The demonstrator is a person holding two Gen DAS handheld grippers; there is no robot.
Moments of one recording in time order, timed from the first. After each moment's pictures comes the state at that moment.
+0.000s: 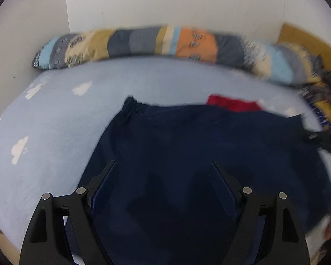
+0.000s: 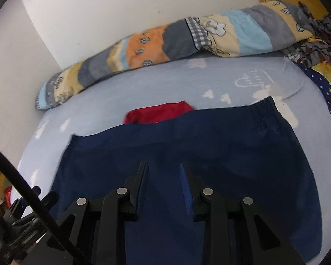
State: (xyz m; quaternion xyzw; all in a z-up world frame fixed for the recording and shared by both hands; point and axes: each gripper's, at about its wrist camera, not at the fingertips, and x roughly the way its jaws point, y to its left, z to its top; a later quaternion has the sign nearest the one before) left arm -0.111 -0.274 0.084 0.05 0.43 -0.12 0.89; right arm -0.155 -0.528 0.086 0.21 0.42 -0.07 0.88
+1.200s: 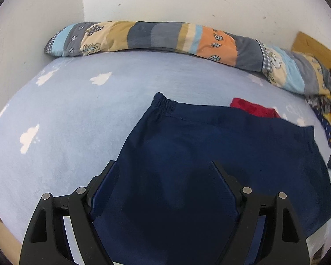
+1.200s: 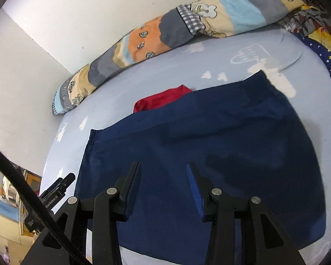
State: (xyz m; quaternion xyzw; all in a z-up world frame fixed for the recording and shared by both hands) left arm -0.115 -0.222 0.098 0.03 0.43 -0.10 0.90; right arm -0.211 -0.546 0.096 0.29 0.42 -0.03 0.86
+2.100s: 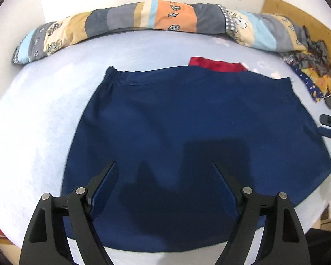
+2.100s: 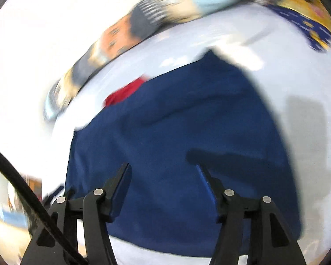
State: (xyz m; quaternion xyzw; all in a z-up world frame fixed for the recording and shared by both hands) left arm -0.148 -0.270 0.077 0.09 0.48 -0.19 0.85; right arm -0.264 -0.633 0.052 0.36 0.45 -0.06 0.82
